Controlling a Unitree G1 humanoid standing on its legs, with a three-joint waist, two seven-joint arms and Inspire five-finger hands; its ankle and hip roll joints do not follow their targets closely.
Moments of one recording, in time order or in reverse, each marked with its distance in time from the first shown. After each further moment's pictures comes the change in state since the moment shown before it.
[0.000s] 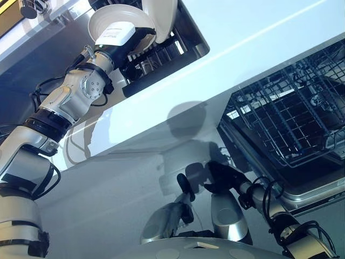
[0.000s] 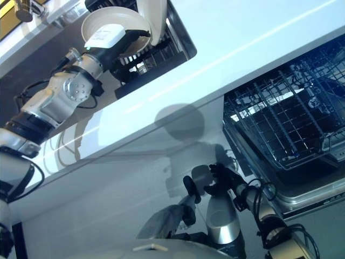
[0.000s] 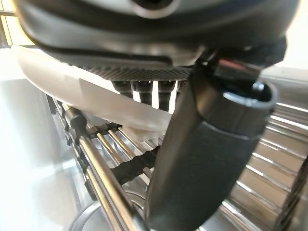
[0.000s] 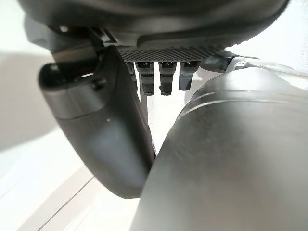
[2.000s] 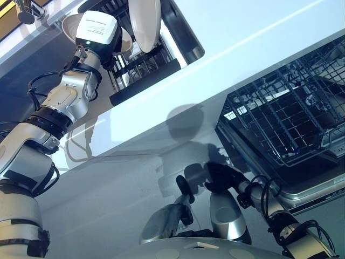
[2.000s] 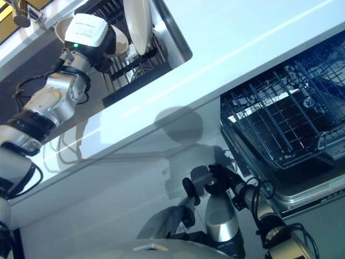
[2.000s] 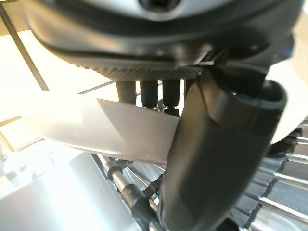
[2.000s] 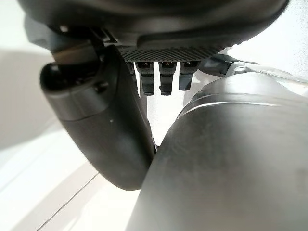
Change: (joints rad) left arm -0.025 -0.004 -0.070 0.102 0.323 0.225 0.185; right arm 0.000 -0.001 0.014 -0.034 -0.023 0.045 -0.007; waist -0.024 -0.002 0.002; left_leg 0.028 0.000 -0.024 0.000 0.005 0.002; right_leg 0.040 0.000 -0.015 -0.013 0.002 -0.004
